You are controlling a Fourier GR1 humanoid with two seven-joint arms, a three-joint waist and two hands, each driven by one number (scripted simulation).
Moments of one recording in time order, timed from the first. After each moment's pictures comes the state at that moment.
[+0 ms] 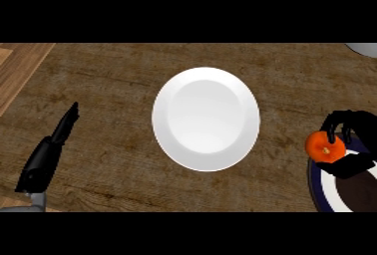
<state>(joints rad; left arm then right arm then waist) 0.00 0.33 0.00 -1.53 -0.16 -0.01 -0.13 -0.17 -0.70 0.14 -1.53 0.35 0.19 0.15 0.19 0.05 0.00</state>
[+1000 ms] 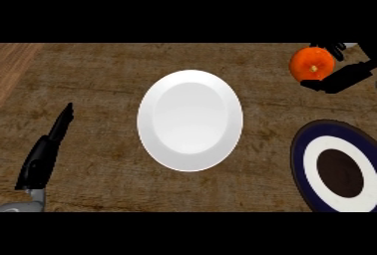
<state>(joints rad) -0.02 0.32 0.03 -1.46 -0.17 0.02 -0.11 -0.83 -0.64 0.09 -0.95 0.38 0.18 -0.61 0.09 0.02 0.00</state>
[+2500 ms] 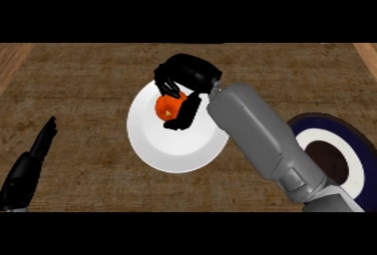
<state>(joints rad) 0.10 0.31 0.11 -1.52 -0.17 0.00 -0.13 -1.07 -0.03 0.35 -0.79 0.52 0.24 -0.32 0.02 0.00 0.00</state>
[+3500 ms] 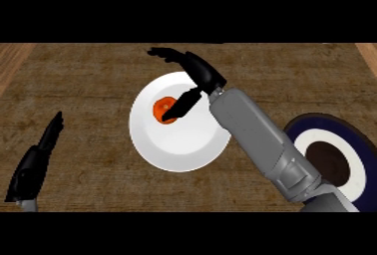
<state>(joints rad) 0.05 0.28 0.11 -1.48 -0.20 0.00 -0.13 -1.06 -0.01 0.35 -0.66 0.06 0.02 -0.21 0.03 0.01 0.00</state>
